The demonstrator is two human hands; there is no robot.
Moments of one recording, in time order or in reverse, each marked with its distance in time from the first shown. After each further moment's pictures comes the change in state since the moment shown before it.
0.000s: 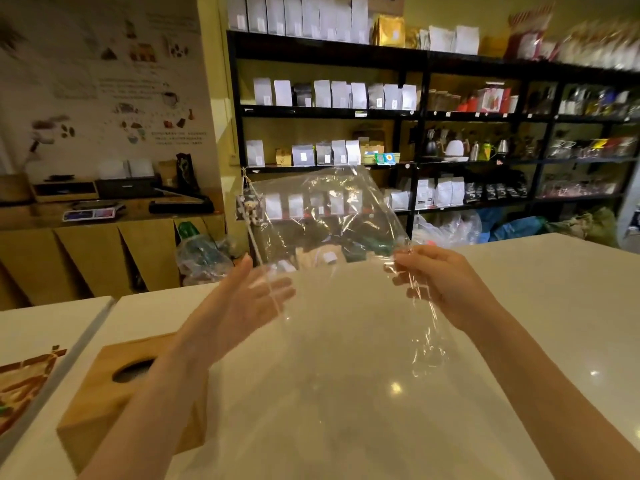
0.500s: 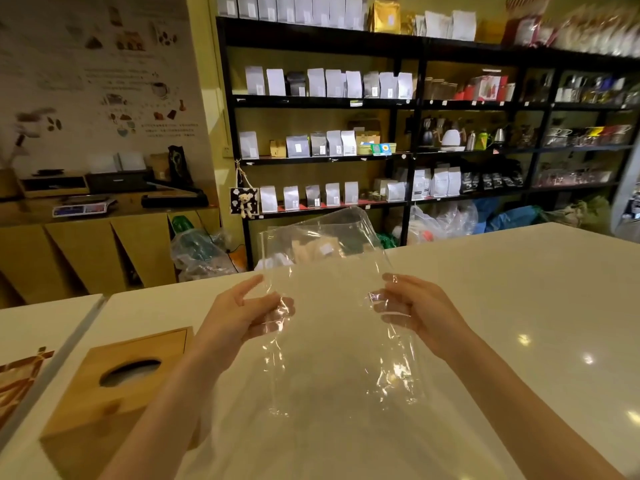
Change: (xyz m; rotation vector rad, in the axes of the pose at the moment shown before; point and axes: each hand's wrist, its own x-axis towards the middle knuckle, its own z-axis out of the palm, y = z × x) left_hand 0.012 -0.028 0.002 0.155 0.260 0.016; right_hand 0.005 0.053 0.009 0.172 0.034 0.190
